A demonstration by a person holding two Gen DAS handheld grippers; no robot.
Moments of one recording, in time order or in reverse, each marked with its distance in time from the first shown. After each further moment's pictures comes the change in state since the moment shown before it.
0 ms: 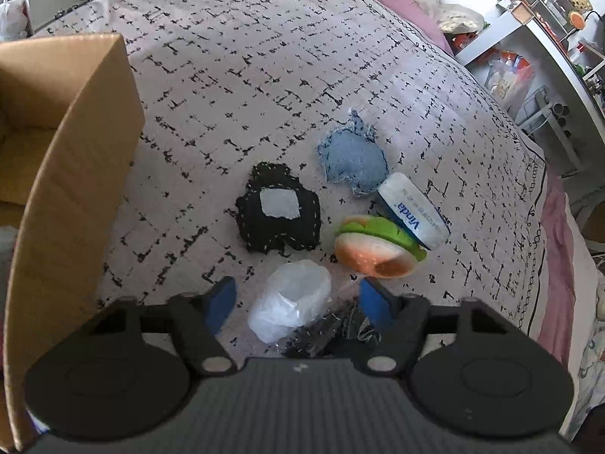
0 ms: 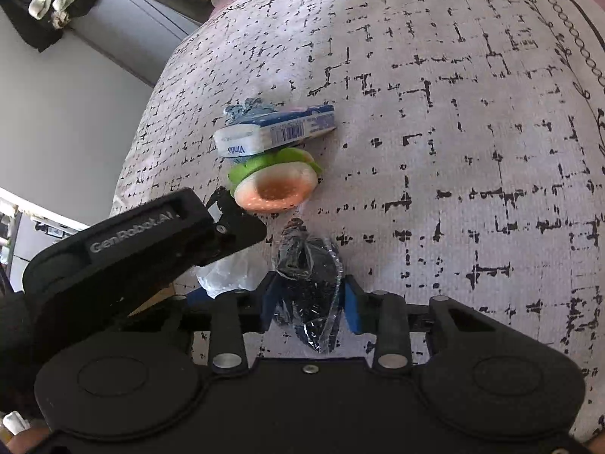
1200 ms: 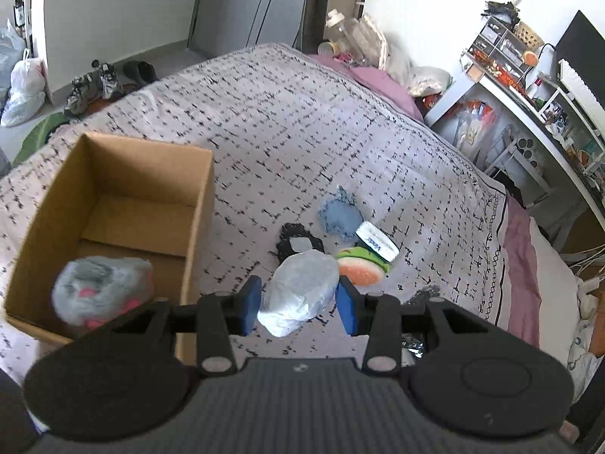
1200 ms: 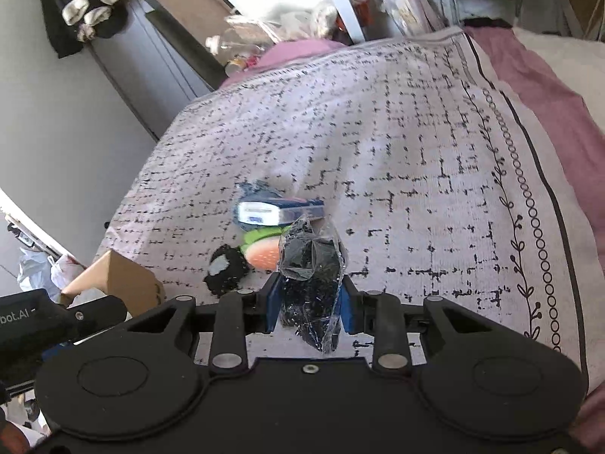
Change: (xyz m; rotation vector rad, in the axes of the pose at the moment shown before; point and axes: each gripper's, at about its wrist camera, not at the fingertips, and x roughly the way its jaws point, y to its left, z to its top) left arm -0.140 0.018 -0.023 0.065 -0.216 -0.007; right arm -0.080 0.032 -0.019 -0.173 -0.277 -0.124
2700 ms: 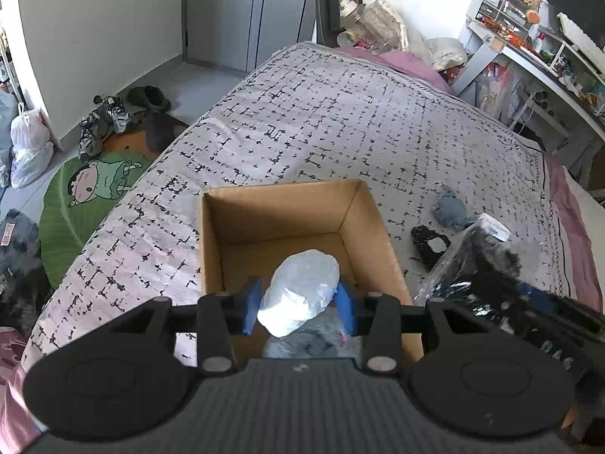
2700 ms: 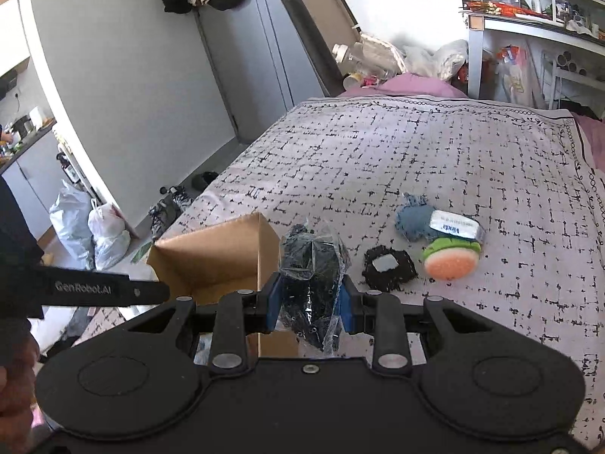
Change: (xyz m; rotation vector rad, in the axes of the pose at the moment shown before) left arm -0.007 0.139 0.058 0.223 0.063 0.049; right arm -0.013 0.152 -0.039 -0.257 -0.086 0.096
